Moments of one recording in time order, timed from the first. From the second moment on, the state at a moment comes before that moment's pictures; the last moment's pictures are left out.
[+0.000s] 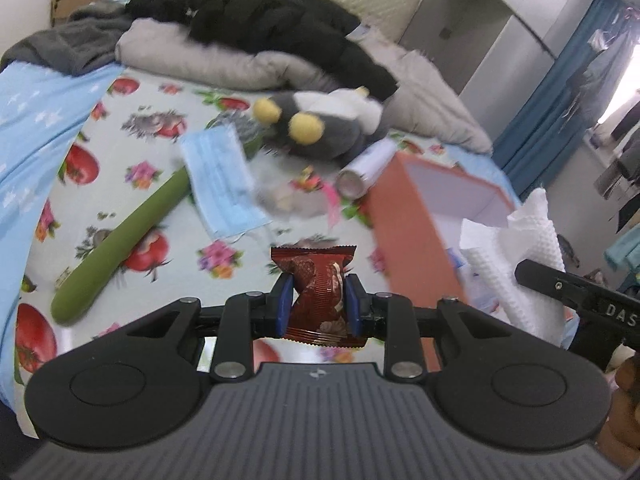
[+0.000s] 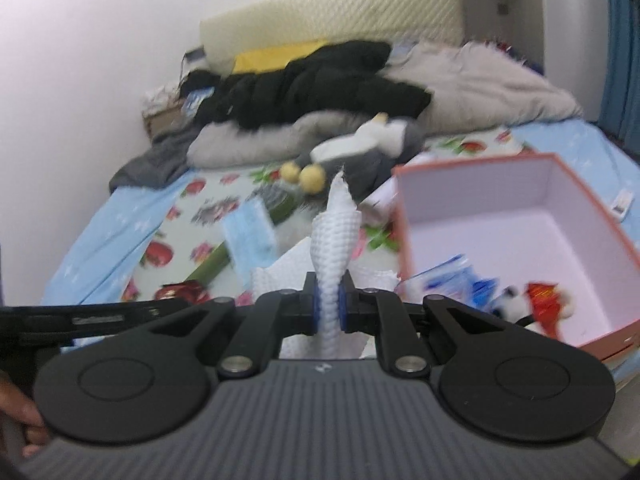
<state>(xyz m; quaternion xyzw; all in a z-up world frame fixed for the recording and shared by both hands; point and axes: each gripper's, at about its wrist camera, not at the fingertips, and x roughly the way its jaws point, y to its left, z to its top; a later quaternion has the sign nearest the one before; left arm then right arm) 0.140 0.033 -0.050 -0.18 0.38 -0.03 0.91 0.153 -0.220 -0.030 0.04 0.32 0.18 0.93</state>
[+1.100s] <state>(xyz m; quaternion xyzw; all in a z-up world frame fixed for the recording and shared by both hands) 0.355 -0.146 -0.048 -0.09 0.47 -0.19 0.86 0.277 -0.356 -0.082 0.12 0.45 -0.03 0.89</state>
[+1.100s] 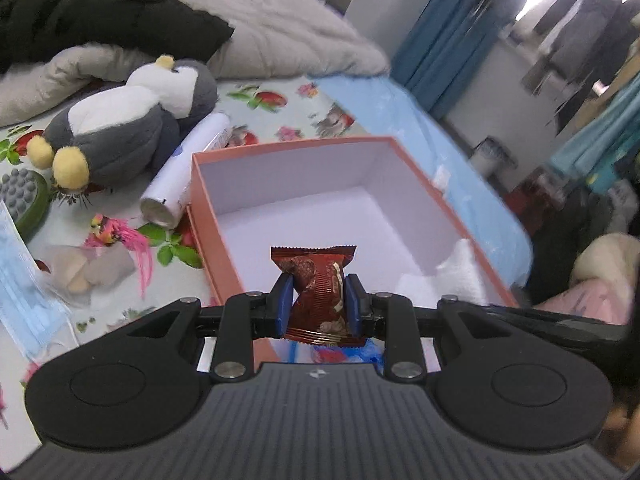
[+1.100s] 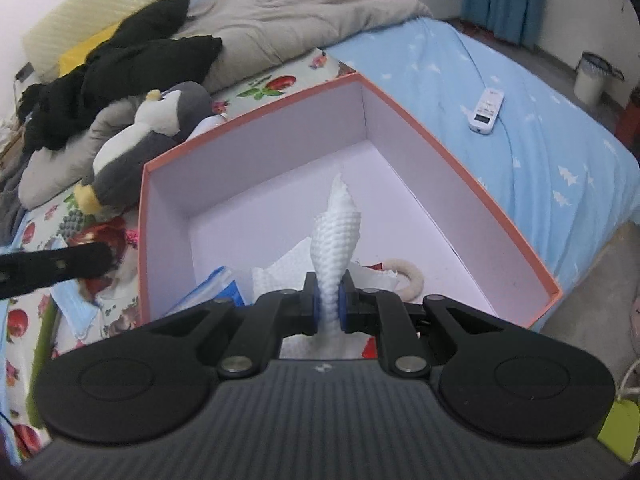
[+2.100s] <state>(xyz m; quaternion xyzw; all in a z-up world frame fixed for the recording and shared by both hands) 0.240 -0.104 -0.028 -0.12 0.41 -0.17 0.89 0.194 -0.343 -0.040 0.13 0.34 0.03 0.93</state>
